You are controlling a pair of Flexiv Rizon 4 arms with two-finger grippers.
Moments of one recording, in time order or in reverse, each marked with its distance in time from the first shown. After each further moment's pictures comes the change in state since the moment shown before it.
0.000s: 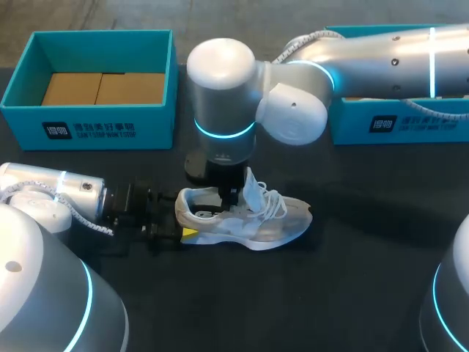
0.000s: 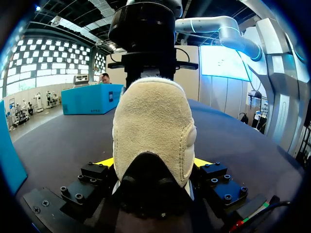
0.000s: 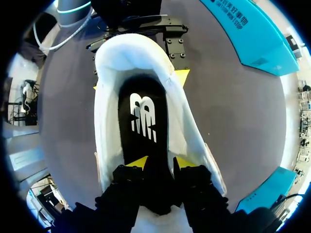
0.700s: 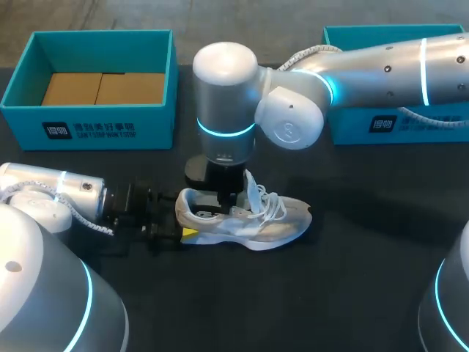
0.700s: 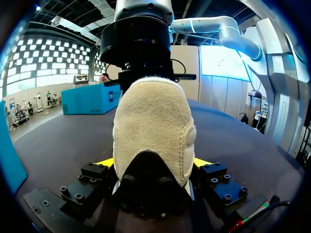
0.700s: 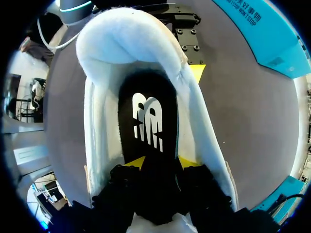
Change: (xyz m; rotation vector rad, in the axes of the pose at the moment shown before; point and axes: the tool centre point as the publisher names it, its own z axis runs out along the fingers) left arm 0.000 0.000 0.000 0.000 0.000 -0.001; right arm 0.009 0.004 0.024 -0.011 0.117 -0.030
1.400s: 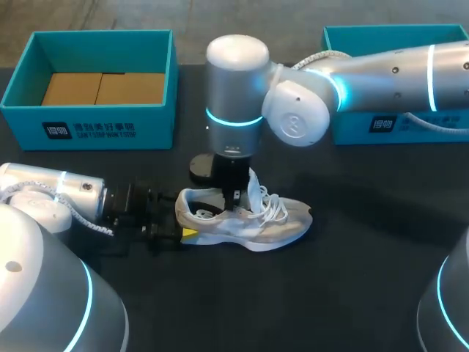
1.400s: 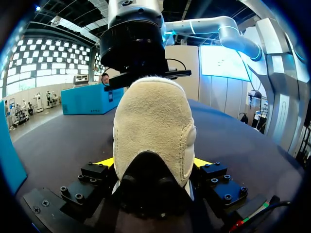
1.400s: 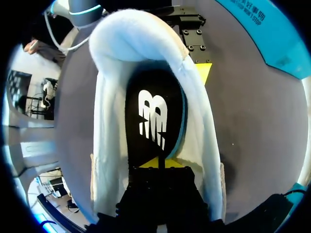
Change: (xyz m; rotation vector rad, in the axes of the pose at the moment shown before) left arm 0.001 0.000 0.000 0.000 0.001 0.001; right arm 0.007 -0.002 -0.001 -0.060 0.114 -0.048
